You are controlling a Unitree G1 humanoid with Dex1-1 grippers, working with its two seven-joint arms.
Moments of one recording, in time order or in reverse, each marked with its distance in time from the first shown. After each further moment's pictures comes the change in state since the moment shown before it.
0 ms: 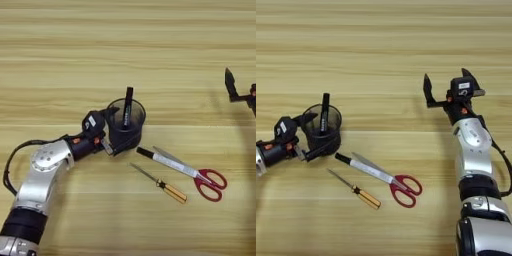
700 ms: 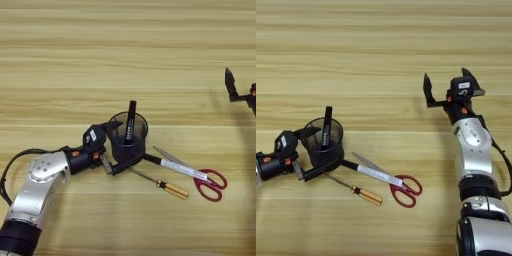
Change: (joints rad) left arm 0.066 0.037 -0.043 -0.048 -0.018 0.010 -0.086; right arm 0.000 0.000 0.000 -0.004 0.000 0.000 0.000
